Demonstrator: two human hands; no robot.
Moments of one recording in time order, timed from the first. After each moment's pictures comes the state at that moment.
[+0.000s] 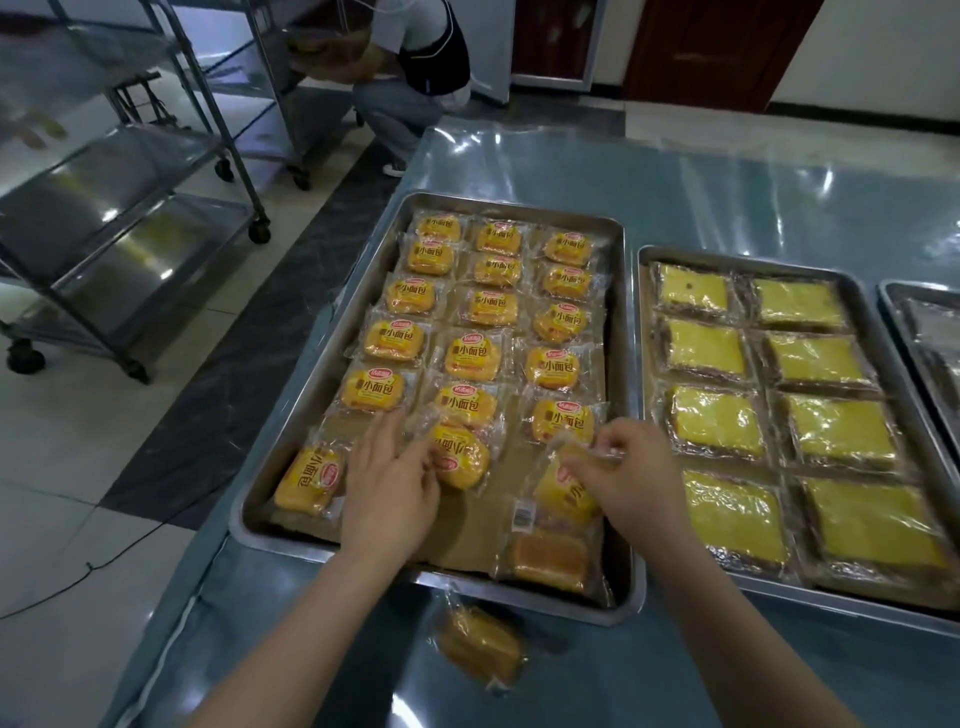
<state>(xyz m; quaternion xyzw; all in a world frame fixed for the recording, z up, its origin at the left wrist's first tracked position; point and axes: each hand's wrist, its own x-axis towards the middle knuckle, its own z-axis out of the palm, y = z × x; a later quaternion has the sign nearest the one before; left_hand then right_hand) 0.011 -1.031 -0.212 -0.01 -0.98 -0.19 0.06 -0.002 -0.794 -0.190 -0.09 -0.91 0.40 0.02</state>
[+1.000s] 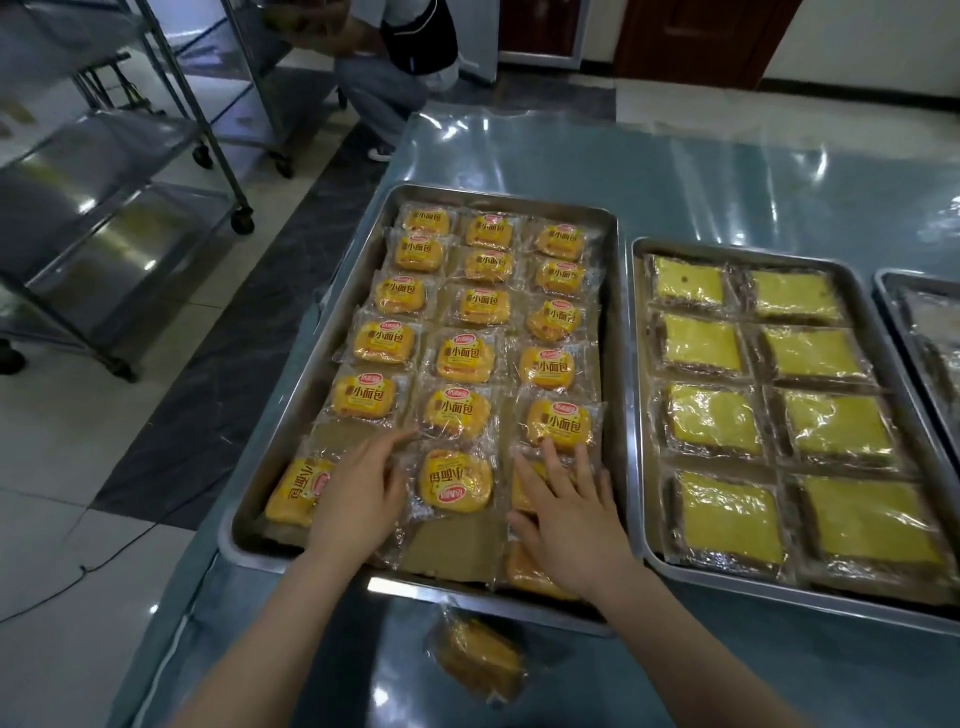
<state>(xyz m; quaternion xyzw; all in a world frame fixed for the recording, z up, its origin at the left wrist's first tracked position) -0.005 -1.063 -0.231 -0.01 -0.94 -0.34 0.01 0.012 -0.823 -0.234 0.10 -0.97 0.09 -0.18</state>
